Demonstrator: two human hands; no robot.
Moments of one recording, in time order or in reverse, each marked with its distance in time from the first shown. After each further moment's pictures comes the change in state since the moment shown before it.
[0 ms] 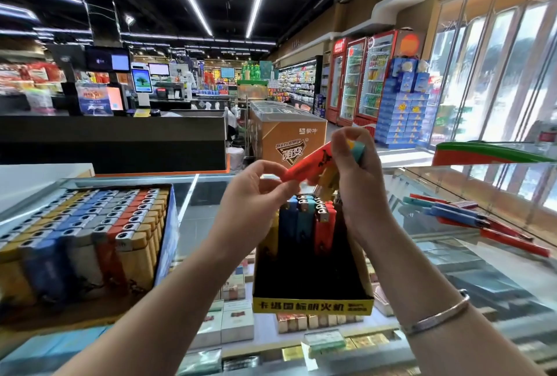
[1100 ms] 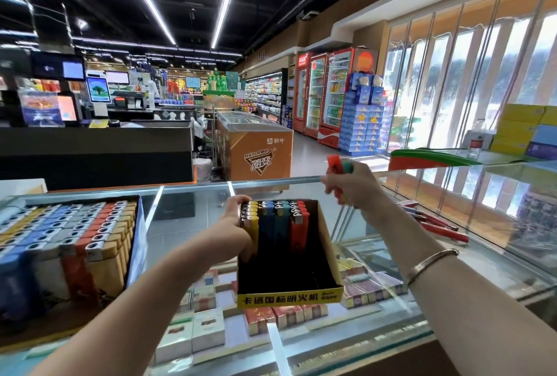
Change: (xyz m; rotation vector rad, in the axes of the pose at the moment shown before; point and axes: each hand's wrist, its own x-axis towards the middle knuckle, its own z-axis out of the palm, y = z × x) left_hand 0.006 -0.022 0.001 0.228 -0.355 -0.487; right_hand 0.025 0.000 -0.088 -0.560 -0.063 0.360
